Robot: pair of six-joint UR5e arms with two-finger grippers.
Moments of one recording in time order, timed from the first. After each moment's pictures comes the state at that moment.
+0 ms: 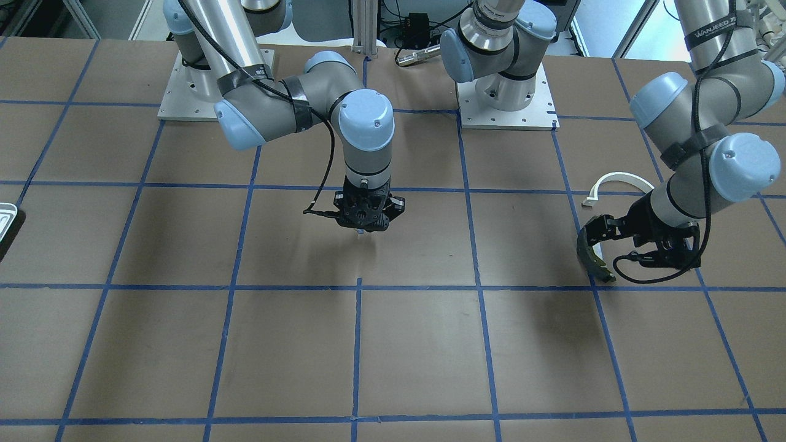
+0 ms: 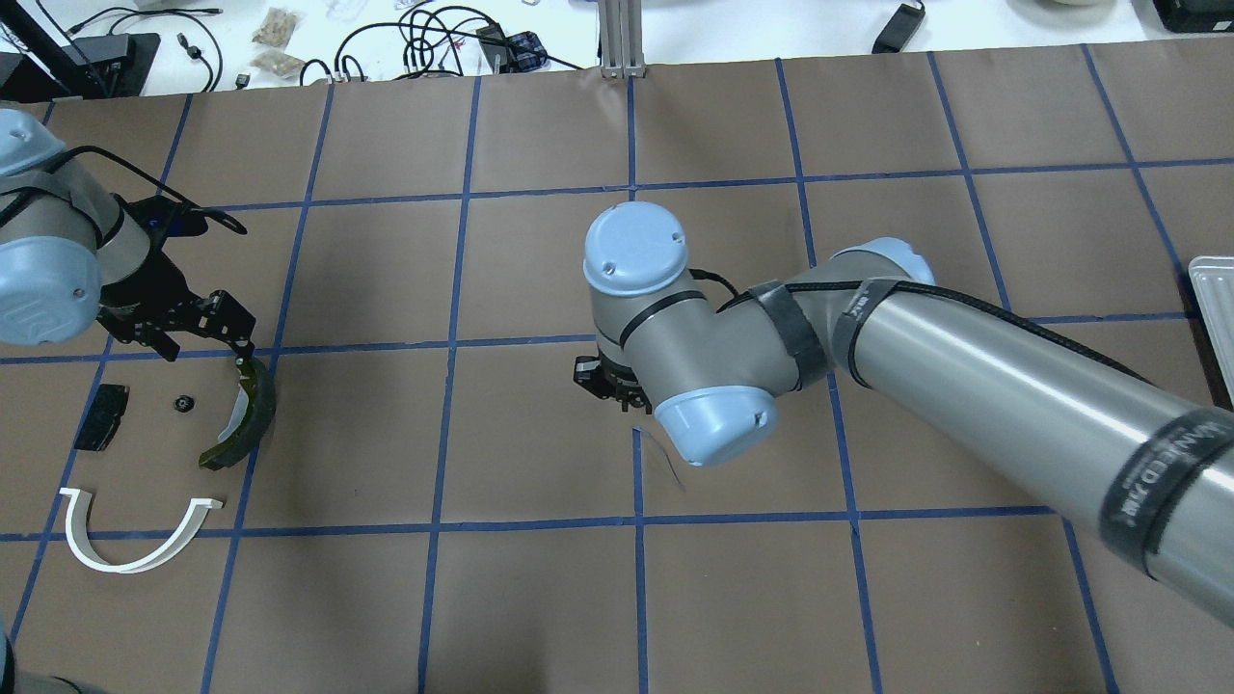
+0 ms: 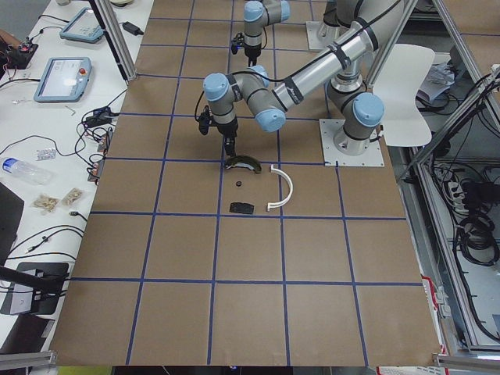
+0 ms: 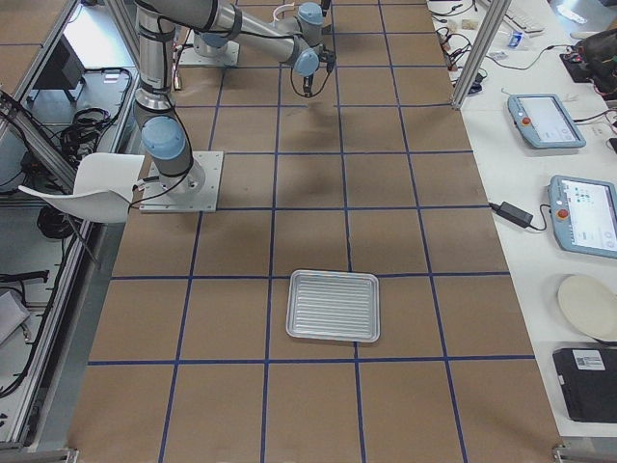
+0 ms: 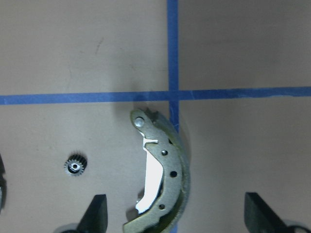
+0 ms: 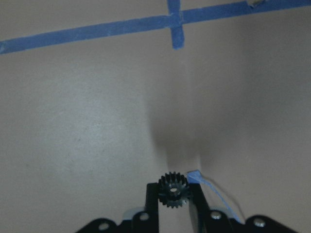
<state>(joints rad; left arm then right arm) -1.15 -1.80 -1.87 -1.17 1.63 0.43 2.07 -1.18 1.87 -2.27 -1.54 0.62</state>
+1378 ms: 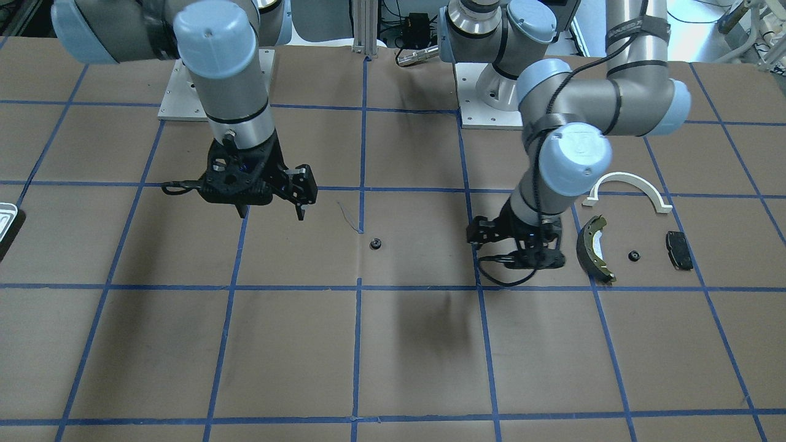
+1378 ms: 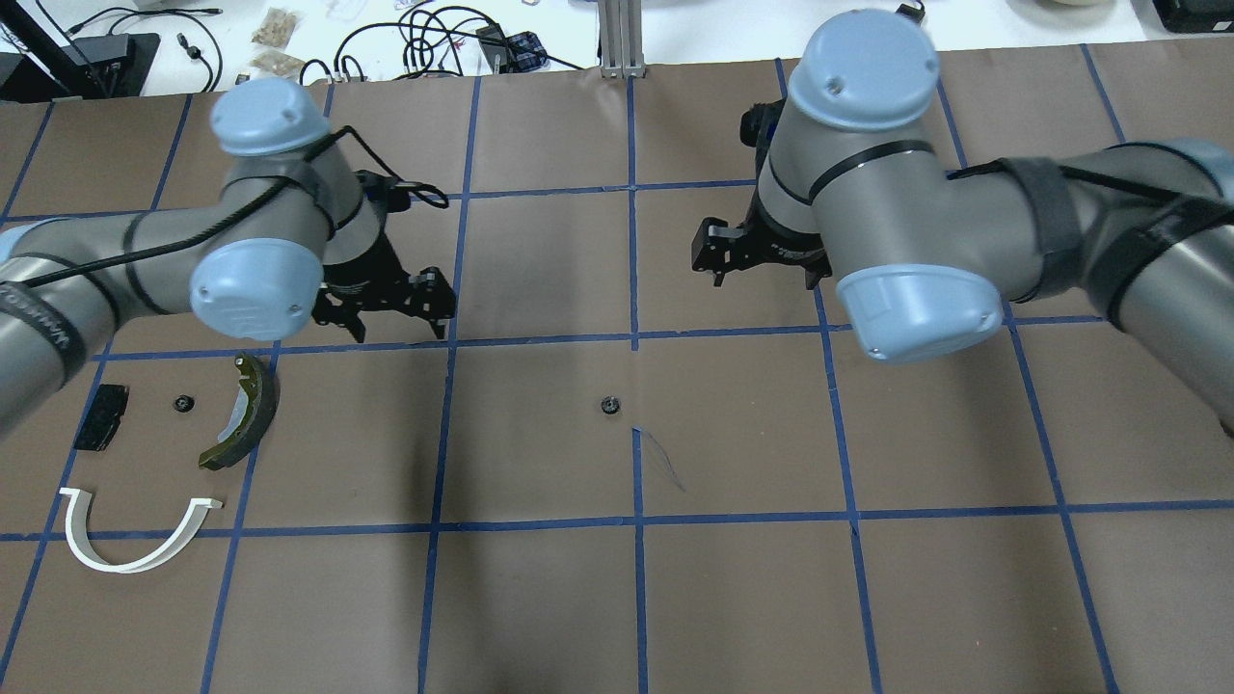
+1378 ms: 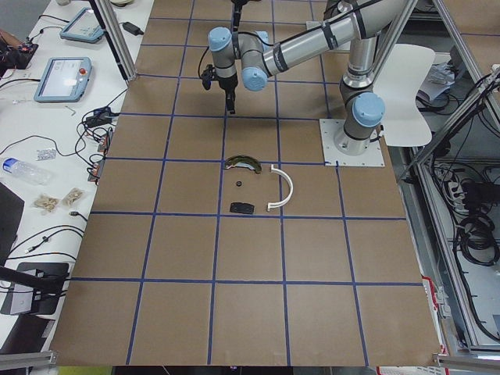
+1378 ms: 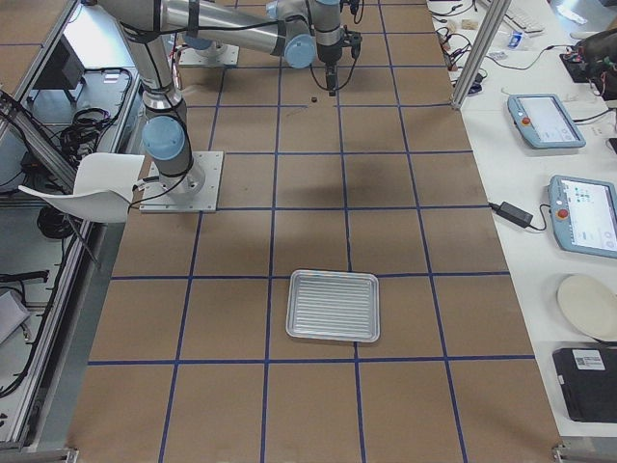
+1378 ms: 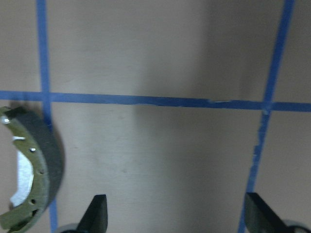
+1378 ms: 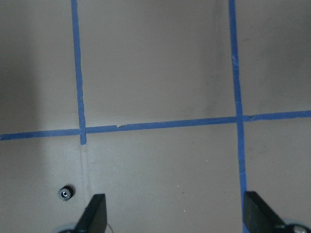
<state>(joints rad) -1.61 -1.82 -1.85 -1.14 1.58 -0.04 1.74 -1.51 1.80 -2.02 -1.55 0.25</state>
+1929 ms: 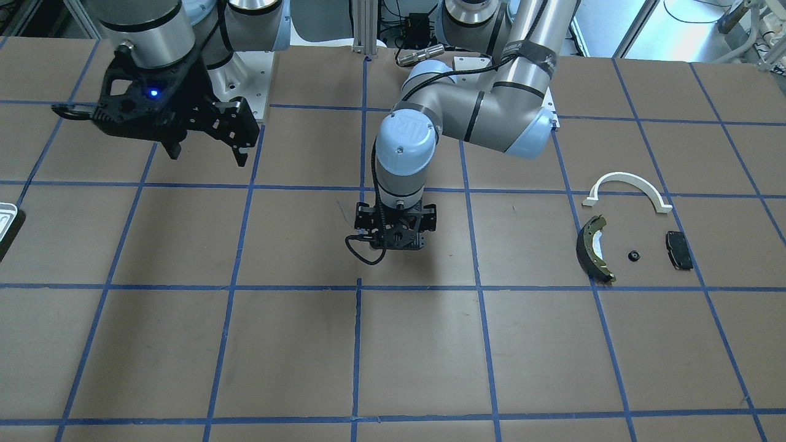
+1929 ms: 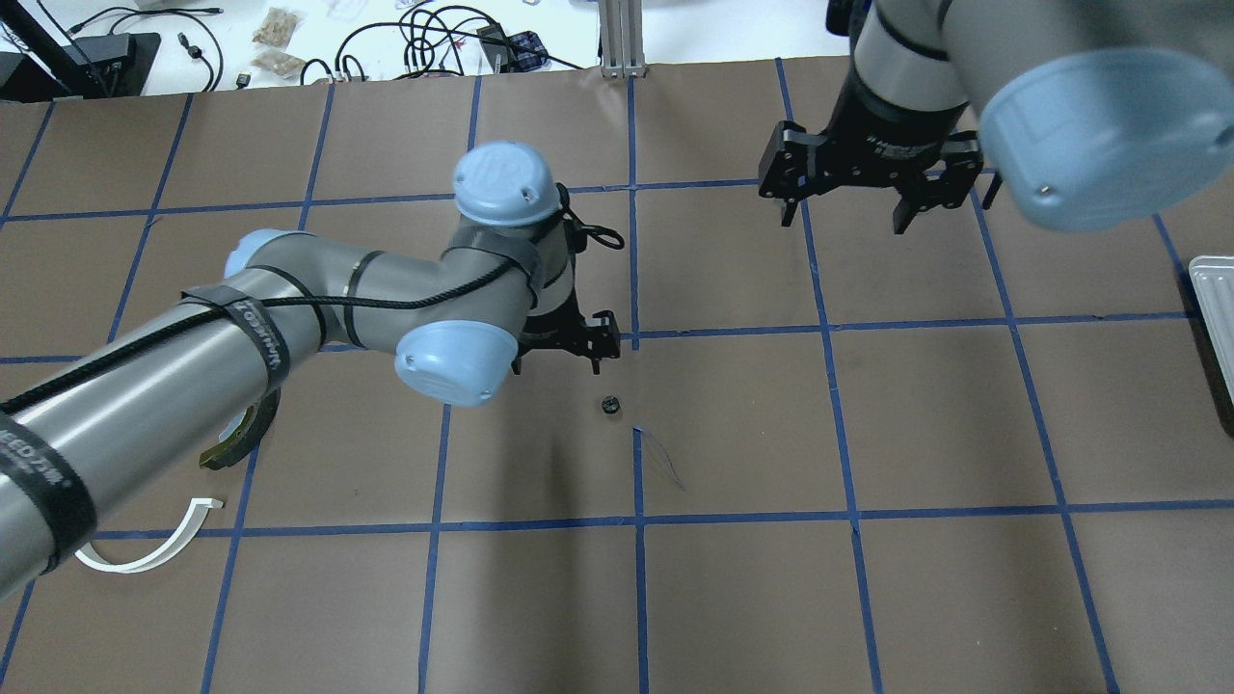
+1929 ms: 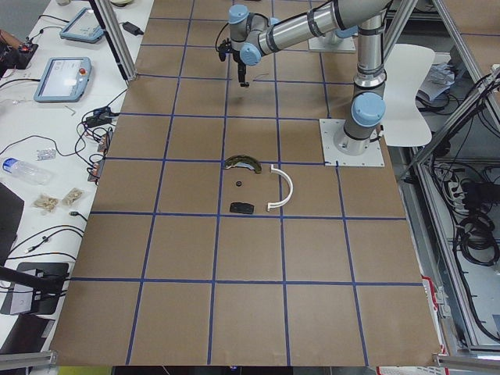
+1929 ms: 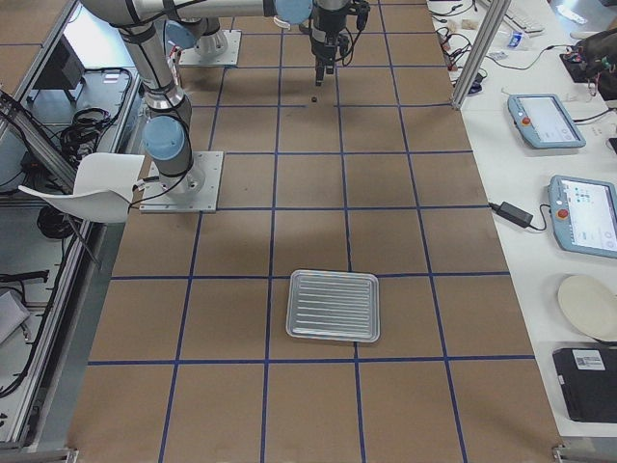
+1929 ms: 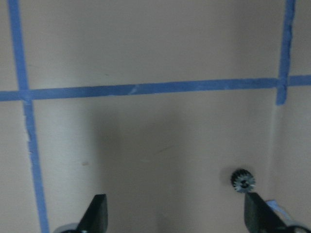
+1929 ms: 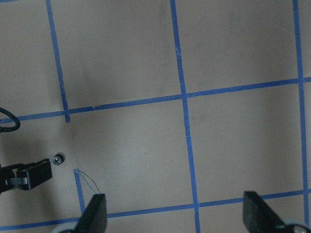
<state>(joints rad) -1.93 -1.93 -1.86 -0.98 1.56 -0.35 1.63 -1.56 1.55 -1.59 -1.56 0.17</state>
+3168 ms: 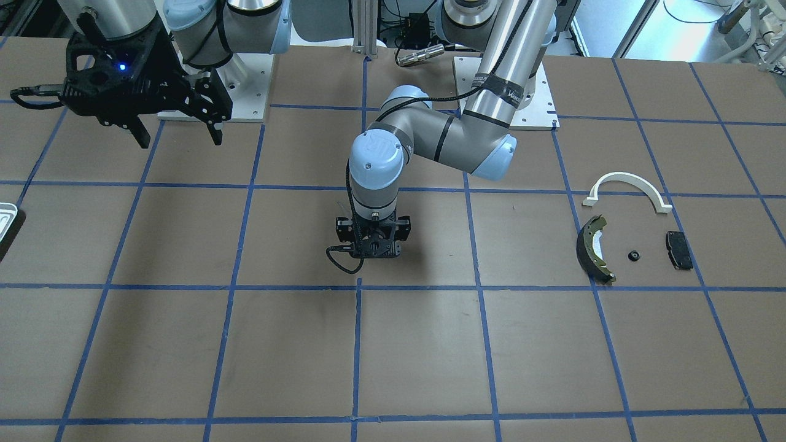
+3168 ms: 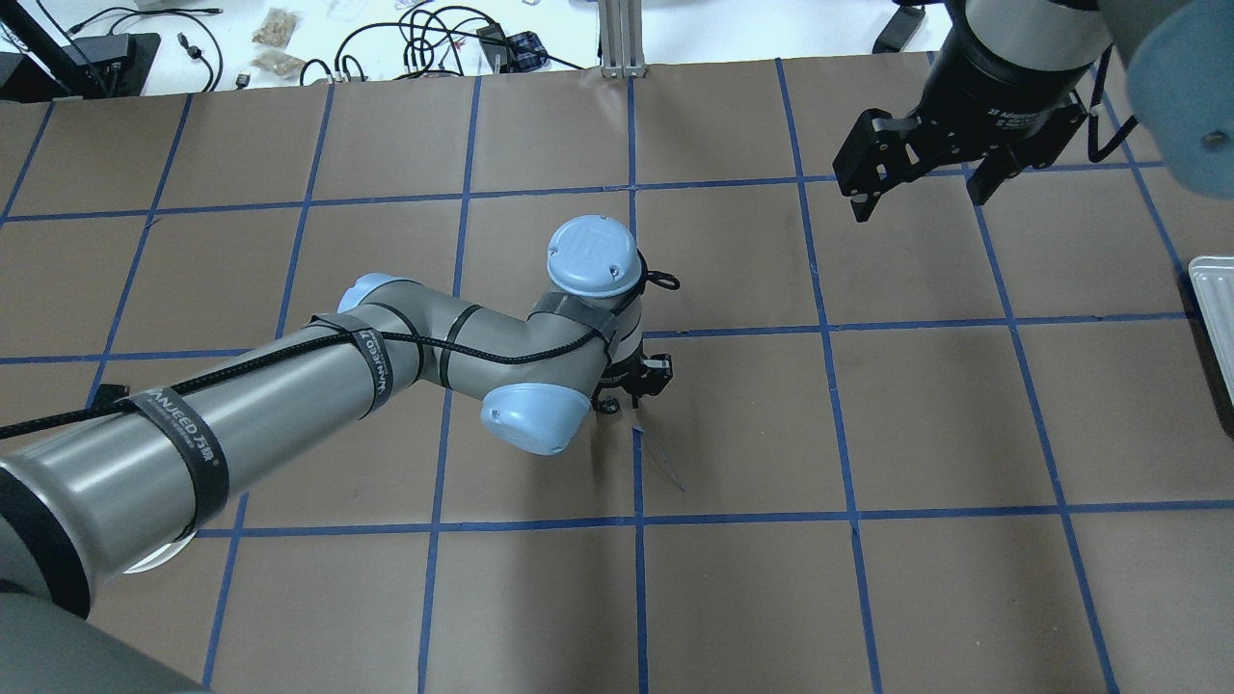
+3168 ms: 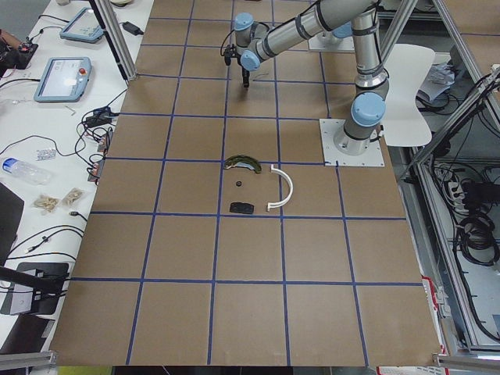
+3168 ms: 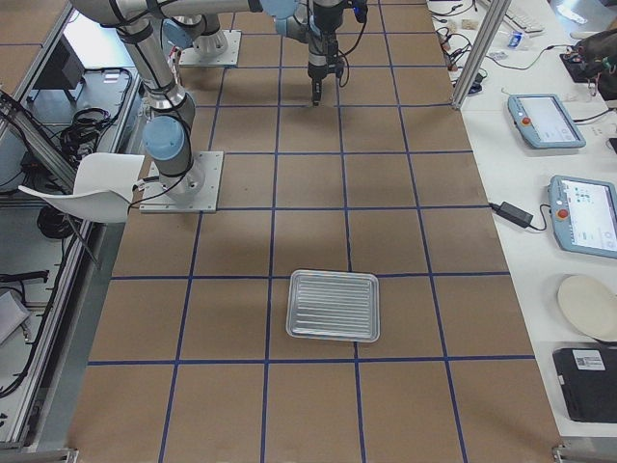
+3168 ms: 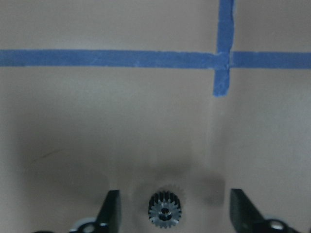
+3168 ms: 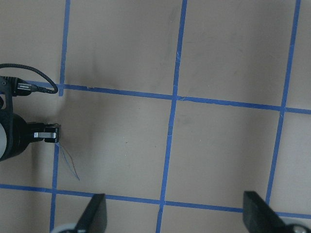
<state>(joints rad) -1.98 -2.02 -1.87 -0.85 1.56 -0.44 1.59 -1.63 1.56 -1.57 -1.56 -0.10</state>
